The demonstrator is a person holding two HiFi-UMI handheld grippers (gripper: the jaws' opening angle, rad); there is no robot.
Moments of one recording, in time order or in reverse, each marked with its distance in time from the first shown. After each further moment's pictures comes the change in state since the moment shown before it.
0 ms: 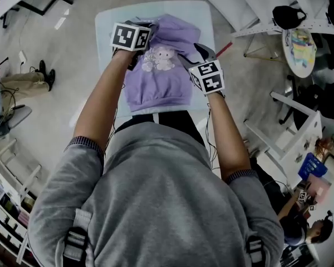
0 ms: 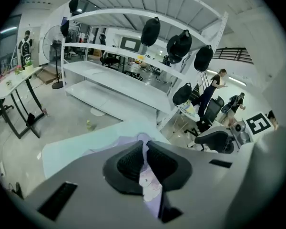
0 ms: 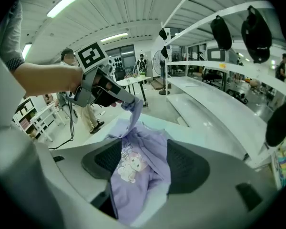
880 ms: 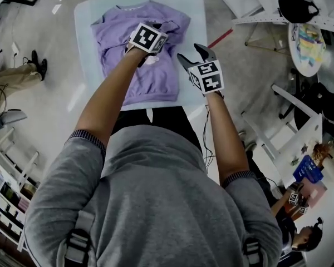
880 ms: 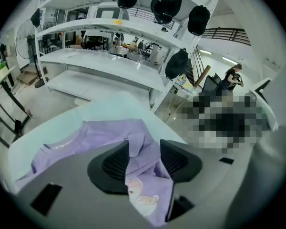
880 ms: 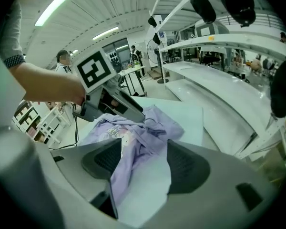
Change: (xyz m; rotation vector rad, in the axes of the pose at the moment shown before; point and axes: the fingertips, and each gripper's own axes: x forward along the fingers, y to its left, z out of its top) left arm 0.156 -0.061 -0.084 0.126 0.208 -0.051; right arm 0.017 -0.059 -0.103 0.099 0.093 0.070
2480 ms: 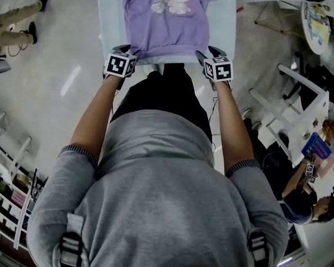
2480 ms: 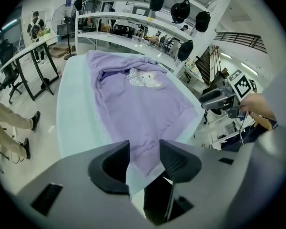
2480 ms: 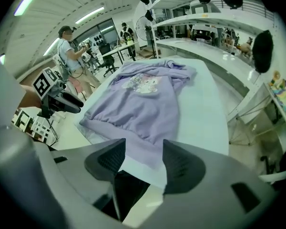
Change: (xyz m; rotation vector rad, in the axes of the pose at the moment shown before) left arm -0.176 0.004 -0.366 -0.214 0.063 0.130; right arm -0.003 0.149 -0.197 0.144 0.236 -0.089
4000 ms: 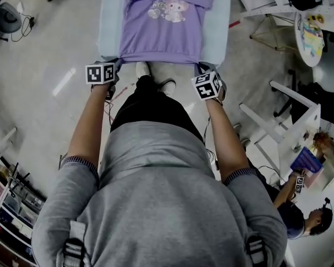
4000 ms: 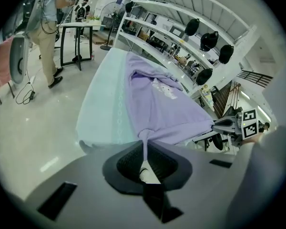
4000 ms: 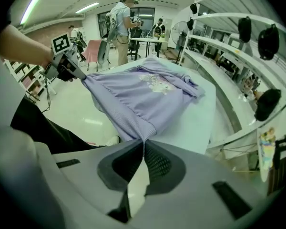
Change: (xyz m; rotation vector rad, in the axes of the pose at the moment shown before) left arm -0.047 -0.019 -0.086 -0.406 -0.150 0.049; right arm -0.057 0.018 -0.061 -0.440 0.051 -0.131
